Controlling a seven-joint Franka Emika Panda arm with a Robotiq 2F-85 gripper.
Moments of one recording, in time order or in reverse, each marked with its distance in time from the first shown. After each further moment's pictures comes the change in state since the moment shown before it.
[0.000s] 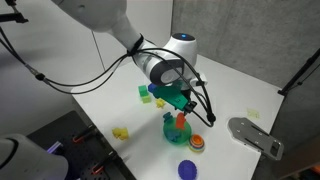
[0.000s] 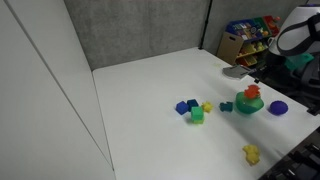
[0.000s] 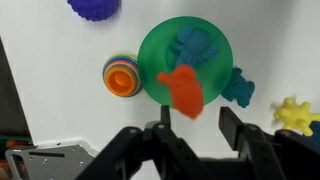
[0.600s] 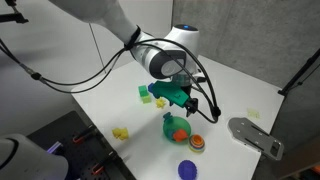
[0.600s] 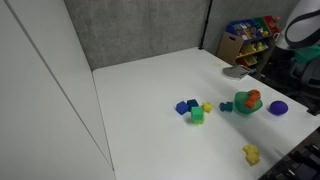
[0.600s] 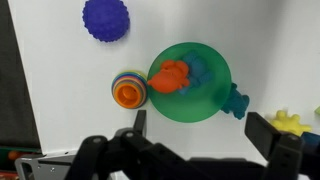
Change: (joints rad) arm 0.008 -0.081 -0.022 -0.008 -0.043 -0.134 0.012
